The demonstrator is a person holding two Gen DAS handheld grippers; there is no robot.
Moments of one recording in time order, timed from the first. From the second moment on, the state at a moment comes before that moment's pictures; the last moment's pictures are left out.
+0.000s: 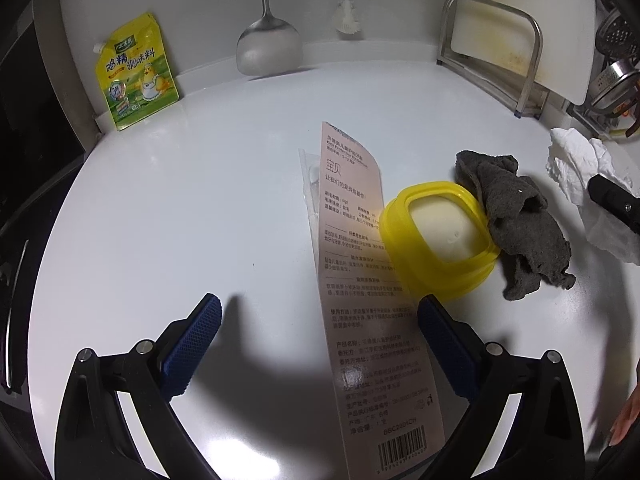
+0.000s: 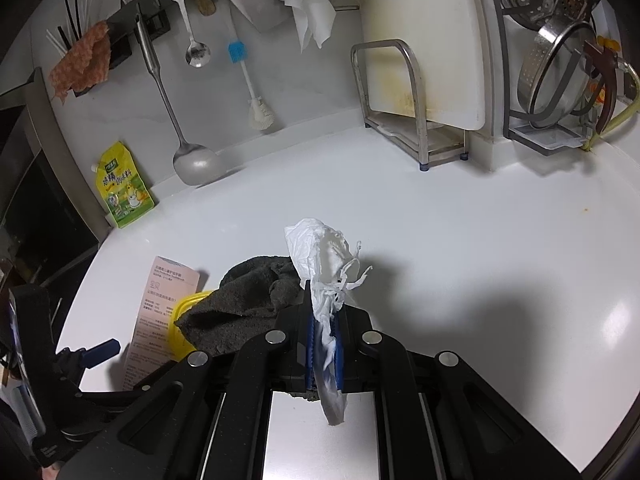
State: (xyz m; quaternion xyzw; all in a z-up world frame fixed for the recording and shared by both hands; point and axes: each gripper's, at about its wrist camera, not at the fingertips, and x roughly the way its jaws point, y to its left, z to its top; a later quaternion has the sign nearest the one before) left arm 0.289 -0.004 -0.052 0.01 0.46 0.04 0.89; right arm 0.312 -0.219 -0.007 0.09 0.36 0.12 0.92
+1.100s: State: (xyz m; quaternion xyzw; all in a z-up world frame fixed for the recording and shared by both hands) left arm 0.279 0.004 -0.036 -0.03 0.43 -0.02 0.90; right arm 0.311 -0.217 -0.011 0.09 0.36 0.13 0.92
